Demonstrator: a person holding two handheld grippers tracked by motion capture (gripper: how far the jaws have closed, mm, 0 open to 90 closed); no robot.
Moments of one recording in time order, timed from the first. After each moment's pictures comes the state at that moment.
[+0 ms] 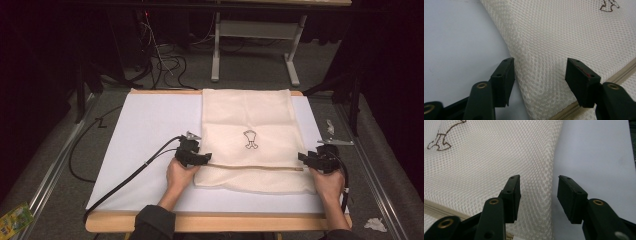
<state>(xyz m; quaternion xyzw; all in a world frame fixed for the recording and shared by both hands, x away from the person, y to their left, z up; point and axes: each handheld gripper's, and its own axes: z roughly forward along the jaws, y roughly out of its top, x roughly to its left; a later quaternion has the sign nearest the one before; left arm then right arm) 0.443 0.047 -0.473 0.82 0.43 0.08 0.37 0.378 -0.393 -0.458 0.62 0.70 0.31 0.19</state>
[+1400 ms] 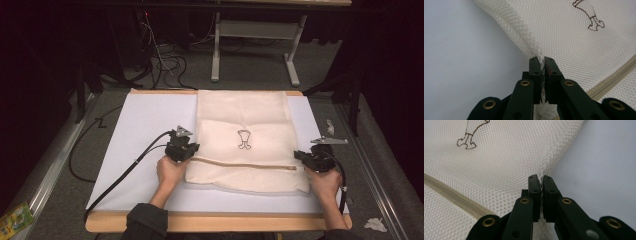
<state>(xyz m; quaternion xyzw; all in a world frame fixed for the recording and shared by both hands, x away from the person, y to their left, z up) 0.439 0.078 -0.444 0.81 0.41 0.12 0.40 0.375 -0.371 -0.446 0.56 0.73 0.34 0.18</state>
